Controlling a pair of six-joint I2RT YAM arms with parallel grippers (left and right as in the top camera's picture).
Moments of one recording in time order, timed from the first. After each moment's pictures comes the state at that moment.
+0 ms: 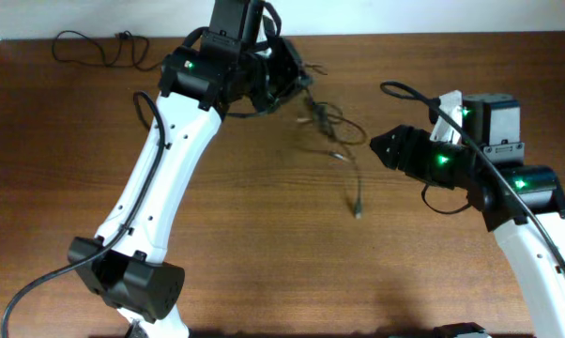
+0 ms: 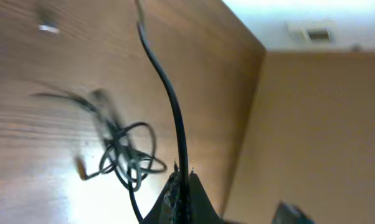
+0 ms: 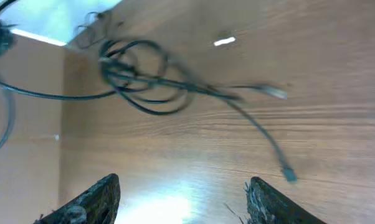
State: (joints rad) left arm -0.37 1.86 2.04 -0.98 0.49 -0.96; right arm 0.12 1.25 1.22 -0.81 -0.49 0.54
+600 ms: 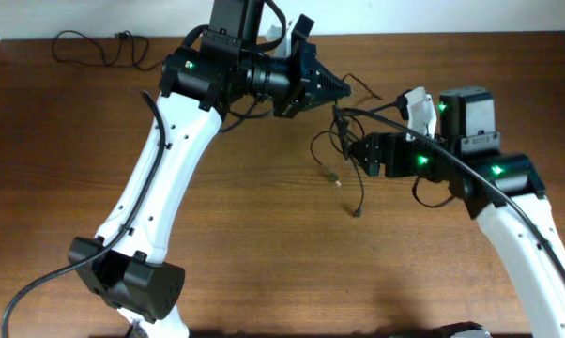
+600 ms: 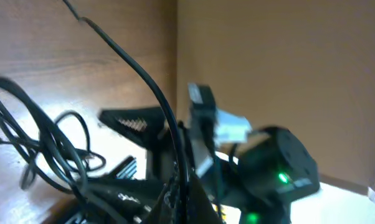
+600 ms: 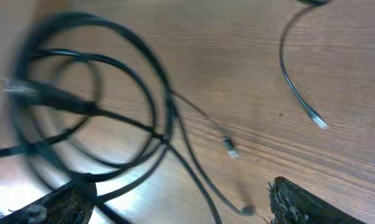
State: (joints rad) left arm -0.38 1.86 2.04 -0.92 1.00 -0.86; right arm 0.18 1.32 1.22 -0.77 -0.46 0.21
